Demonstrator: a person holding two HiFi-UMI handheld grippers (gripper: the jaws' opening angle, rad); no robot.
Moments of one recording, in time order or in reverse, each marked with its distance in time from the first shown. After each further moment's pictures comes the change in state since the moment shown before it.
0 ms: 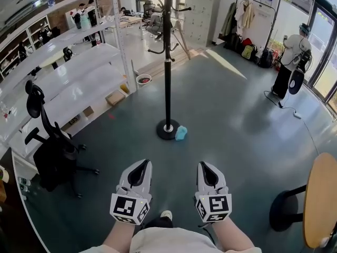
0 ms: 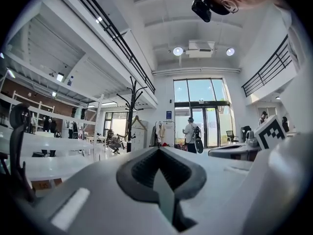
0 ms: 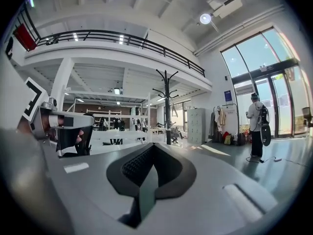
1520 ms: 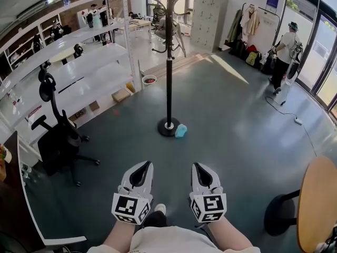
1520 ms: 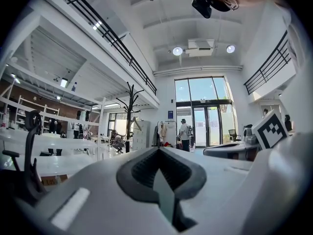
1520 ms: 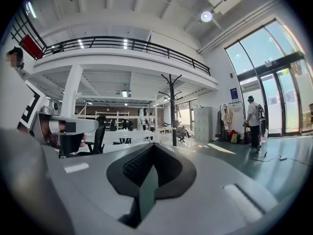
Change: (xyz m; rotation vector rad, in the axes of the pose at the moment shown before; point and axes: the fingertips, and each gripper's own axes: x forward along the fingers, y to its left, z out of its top) left arm -0.076 -0.099 0.007 0.015 0.008 0.049; right arm -0.106 0.007 0.005 0.011 0.004 0.096
